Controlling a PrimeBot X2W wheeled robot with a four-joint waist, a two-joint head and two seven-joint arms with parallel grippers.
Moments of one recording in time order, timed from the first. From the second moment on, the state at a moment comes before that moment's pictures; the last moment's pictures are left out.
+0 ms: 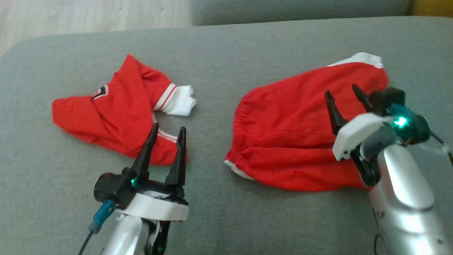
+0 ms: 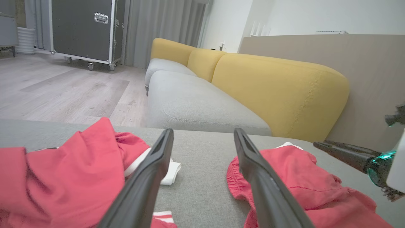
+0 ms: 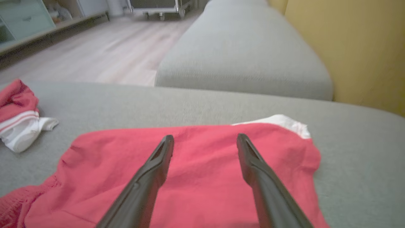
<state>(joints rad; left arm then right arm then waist) -0.16 0.05 -0.30 0.20 -0.32 -0.13 -0.25 -0.44 -0.08 0.07 0.50 0.05 0.13 0.07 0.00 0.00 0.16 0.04</state>
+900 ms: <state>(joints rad) -0.24 0.05 -0.40 0.21 -0.38 -0.13 -0.25 -0.84 -0.36 0.39 0.91 0.28 0.13 0.34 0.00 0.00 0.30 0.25</state>
